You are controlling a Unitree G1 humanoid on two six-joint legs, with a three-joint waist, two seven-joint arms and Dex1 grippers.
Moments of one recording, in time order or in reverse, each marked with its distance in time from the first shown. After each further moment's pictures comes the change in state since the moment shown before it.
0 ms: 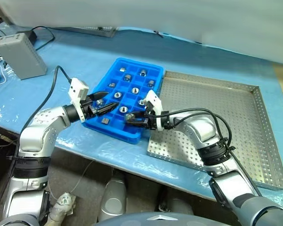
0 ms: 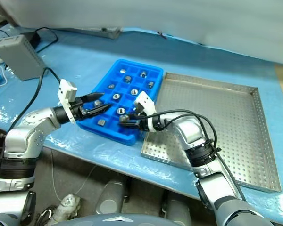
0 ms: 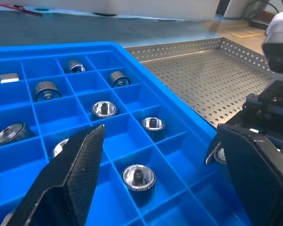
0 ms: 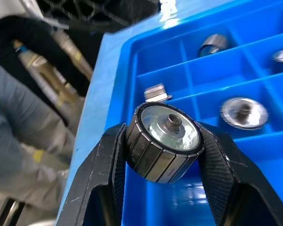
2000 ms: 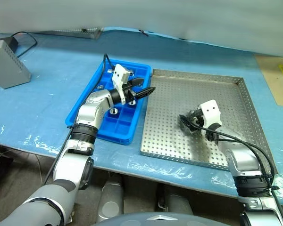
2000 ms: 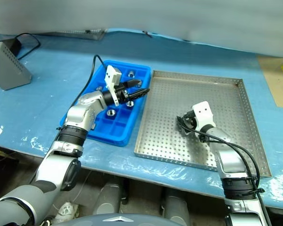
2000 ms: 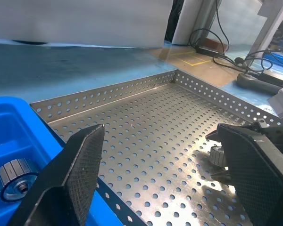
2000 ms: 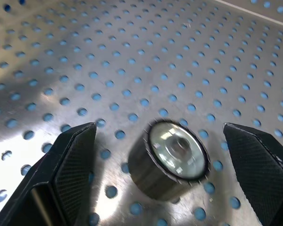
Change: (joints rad) left arm -0.421 -0.371 -0.136 0.588 0.191 -0.274 -0.020; right arm 0.412 -0.169 -0.364 -0.108 -0.209 -0.209 -0.526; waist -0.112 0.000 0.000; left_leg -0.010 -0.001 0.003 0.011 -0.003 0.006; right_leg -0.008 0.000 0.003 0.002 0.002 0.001
